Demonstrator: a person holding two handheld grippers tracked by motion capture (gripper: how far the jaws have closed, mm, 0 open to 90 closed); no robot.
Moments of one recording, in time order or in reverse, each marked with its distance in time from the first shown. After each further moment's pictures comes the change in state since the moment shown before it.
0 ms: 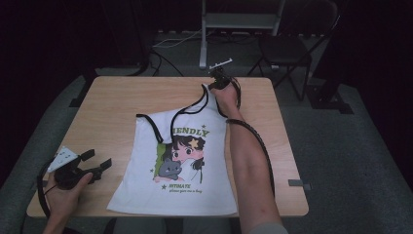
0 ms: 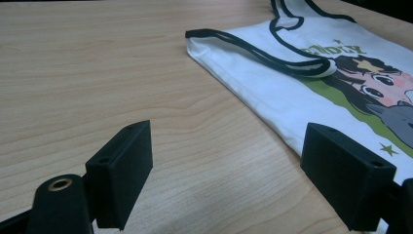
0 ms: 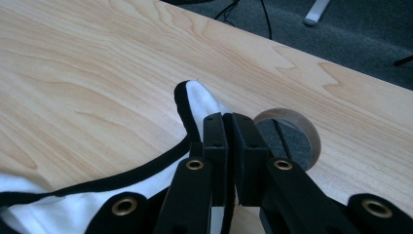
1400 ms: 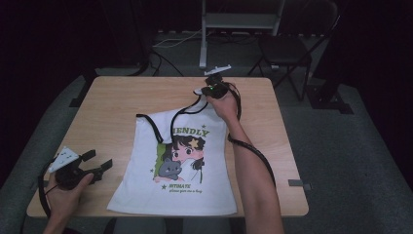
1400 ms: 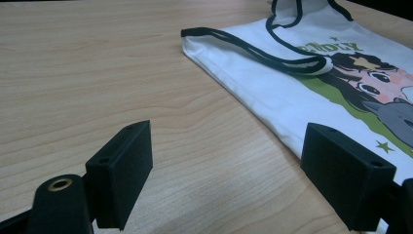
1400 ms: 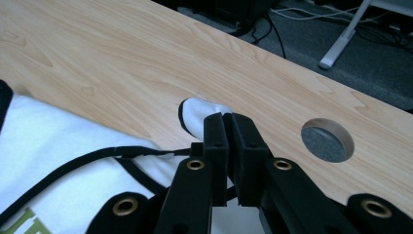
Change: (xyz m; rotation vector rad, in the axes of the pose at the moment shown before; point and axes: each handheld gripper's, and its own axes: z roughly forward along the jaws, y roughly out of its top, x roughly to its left) left arm -0.003 0.000 0.001 0.007 -0.008 0.015; right arm 0.054 -0.021 -0.064 -0.133 0.054 -0.123
